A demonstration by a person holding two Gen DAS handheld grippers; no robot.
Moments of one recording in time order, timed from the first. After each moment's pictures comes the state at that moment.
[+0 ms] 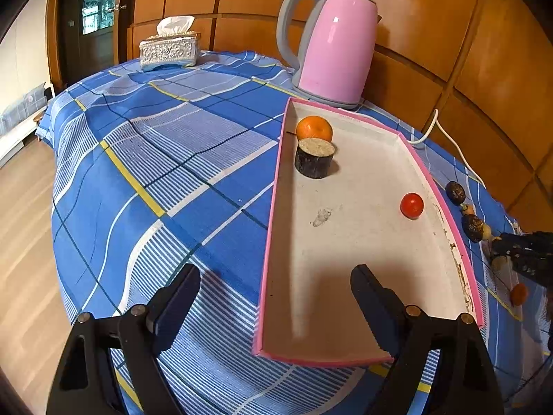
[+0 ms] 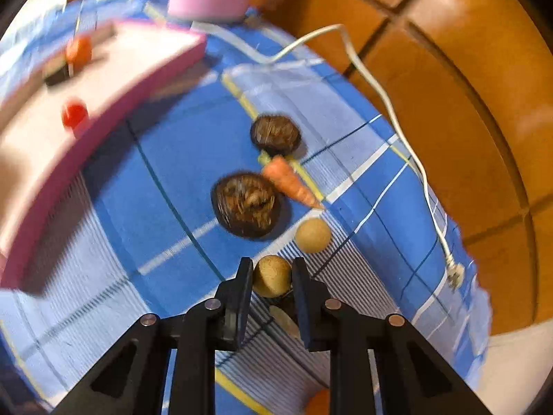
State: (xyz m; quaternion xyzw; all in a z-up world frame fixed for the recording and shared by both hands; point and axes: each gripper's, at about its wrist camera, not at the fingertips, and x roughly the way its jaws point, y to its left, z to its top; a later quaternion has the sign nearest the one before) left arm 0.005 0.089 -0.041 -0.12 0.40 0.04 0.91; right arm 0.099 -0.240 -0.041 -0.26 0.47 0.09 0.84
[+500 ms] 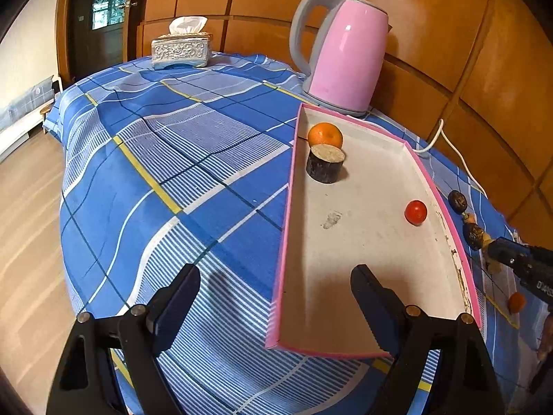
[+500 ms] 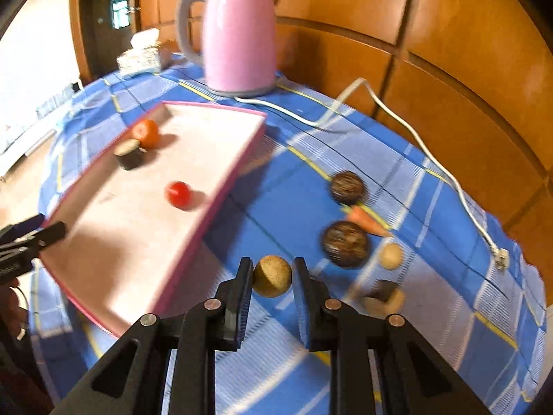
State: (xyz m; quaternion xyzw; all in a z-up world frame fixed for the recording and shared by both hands) left arm -0.004 0.099 -0.039 -0.14 0.40 0.05 0.91; right arm 0.059 -0.181 -0.010 -0.13 0.42 0.17 0.88
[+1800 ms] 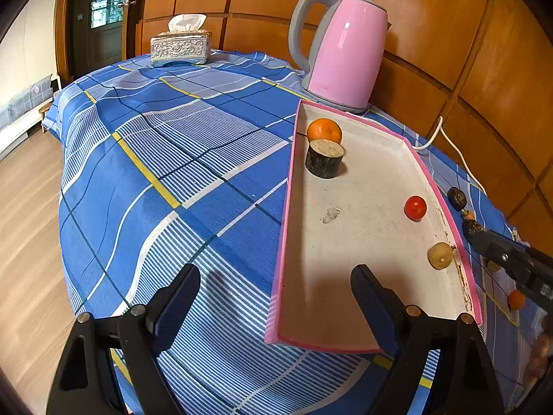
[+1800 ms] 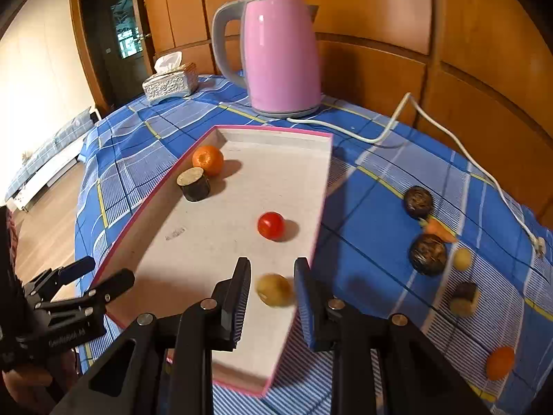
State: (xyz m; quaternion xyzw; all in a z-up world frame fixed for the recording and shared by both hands) left arm -0.005 0.098 -0.041 -0.14 0.40 0.05 0.90; right arm 0.038 -0.124 -0.006 -0.06 0.40 0.19 0.89
